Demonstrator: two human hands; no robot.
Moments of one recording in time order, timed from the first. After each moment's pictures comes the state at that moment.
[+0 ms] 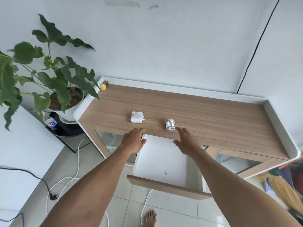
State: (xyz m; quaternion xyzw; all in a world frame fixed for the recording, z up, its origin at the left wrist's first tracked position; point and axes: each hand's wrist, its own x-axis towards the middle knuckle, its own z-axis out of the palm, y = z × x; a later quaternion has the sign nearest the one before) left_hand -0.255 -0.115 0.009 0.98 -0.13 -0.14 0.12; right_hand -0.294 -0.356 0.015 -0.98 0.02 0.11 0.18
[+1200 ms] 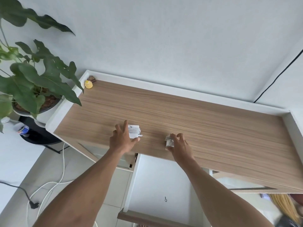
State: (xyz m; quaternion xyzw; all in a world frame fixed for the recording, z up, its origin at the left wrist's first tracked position) left_hand -0.094 -0.100 -0.065 0.98 0.03 -0.14 0.16; right_hand -0.154 -0.338 -0.063 -0.98 0.07 0.11 0.17
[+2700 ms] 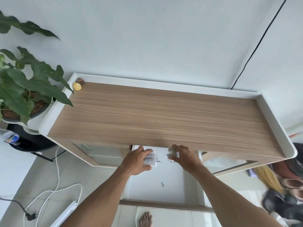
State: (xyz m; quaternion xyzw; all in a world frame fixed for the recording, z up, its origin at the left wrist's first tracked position) left_hand -0.202 -0.137 -0.072 0.92 -0.25 -0.26 0.16; right_hand -0.255 -0.377 -0.056 -0.98 0.03 0.12 0.19
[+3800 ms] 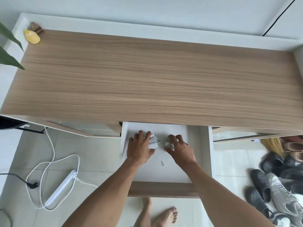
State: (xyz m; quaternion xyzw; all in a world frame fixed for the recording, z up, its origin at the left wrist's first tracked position) left_hand -0.218 -0.184 -0.206 0.96 -0.20 -0.20 0.05; right_hand -0.278 -0.361 -0.198 -0.96 0.12 0.20 0.18
